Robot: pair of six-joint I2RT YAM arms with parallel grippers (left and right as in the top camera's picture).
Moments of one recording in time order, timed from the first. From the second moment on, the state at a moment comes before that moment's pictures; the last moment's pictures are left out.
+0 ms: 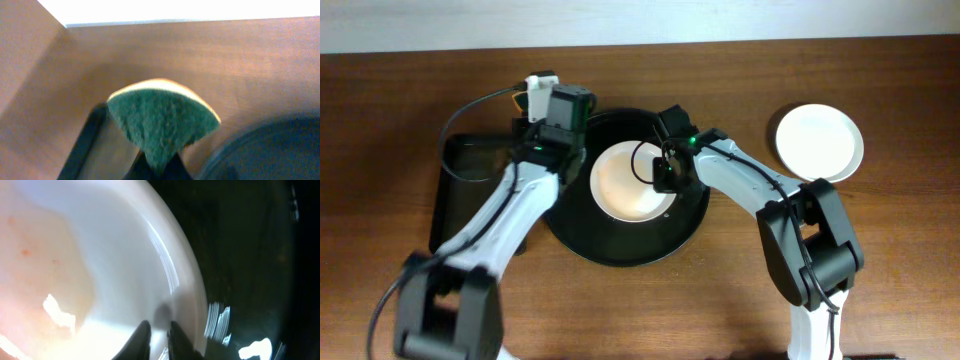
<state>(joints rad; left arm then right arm) -0.31 1.72 1.25 -0.31 -0.73 -0.18 0.46 2.08 1.47 -0.72 -0.06 0.46</state>
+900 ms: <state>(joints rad) 0.01 1.58 1.25 -0.83 -0.15 -0.26 0.41 2.04 1.39 -0.62 0.00 0.28</state>
